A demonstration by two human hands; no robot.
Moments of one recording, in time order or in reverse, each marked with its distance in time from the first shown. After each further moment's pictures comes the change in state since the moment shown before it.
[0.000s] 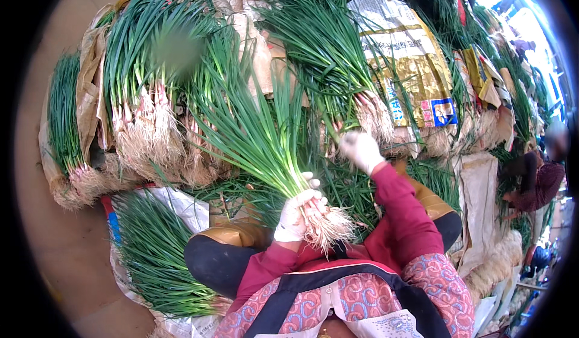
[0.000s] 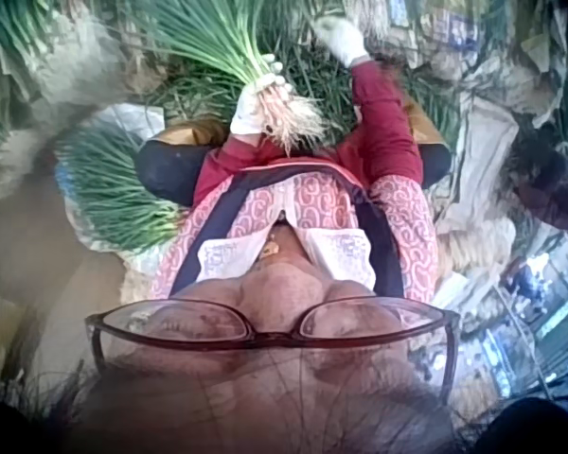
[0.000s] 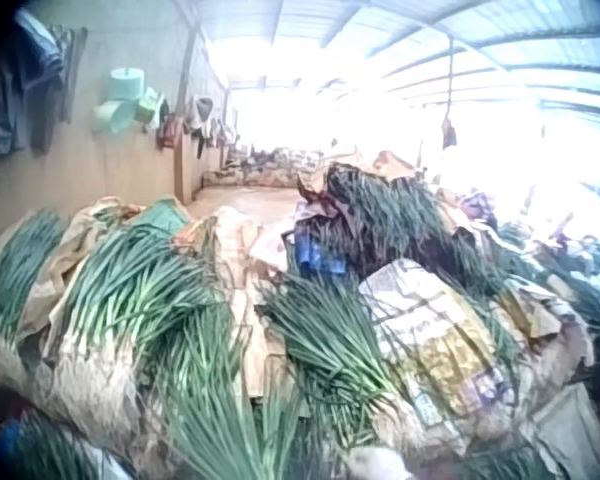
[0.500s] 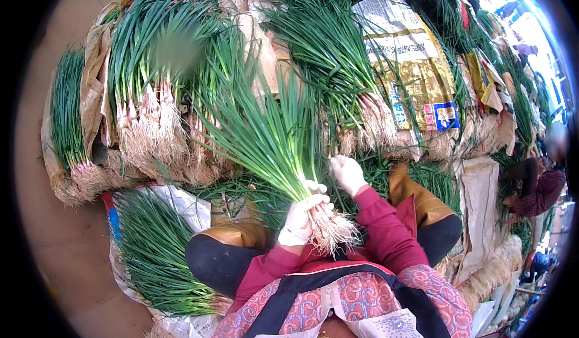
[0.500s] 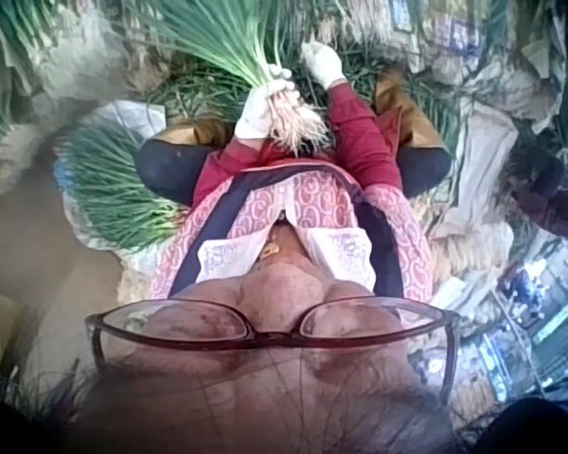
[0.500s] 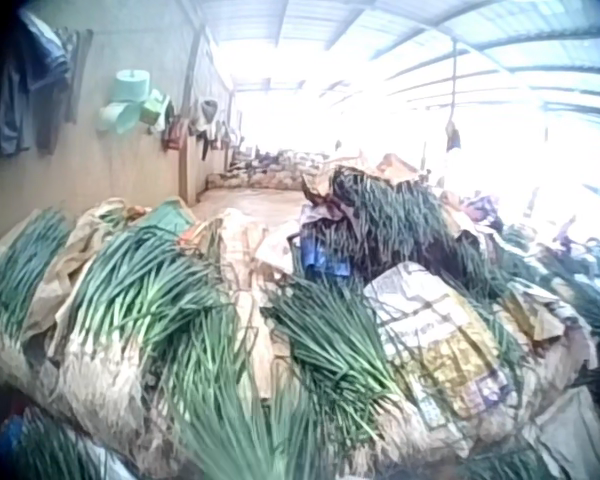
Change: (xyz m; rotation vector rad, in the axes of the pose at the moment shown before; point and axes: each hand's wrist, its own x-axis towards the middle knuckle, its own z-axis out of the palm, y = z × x) left_hand 0.001 -0.010 -0.010 0.080 0.025 -0.037; right_hand -0.028 0.008 0.067 0.190 -0.050 0.034
